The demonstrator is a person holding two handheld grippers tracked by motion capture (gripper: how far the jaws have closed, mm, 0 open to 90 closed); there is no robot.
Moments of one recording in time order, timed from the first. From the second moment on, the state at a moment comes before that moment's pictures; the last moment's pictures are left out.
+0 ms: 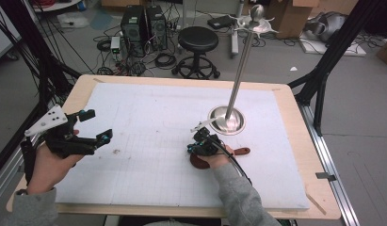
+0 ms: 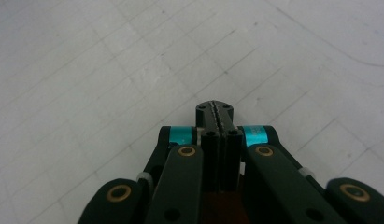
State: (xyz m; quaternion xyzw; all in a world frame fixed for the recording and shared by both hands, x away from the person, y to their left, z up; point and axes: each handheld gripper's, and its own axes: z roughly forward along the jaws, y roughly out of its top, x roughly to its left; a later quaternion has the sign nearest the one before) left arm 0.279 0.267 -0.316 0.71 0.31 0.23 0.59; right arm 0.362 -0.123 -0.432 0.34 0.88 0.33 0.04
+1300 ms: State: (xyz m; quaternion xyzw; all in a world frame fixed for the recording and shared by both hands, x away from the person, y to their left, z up) left arm 0.285 0.258 -0.324 0.71 0.32 0.21 0.59; right arm 0.351 -0.248 -0.418 0.38 0.80 0.45 0.09
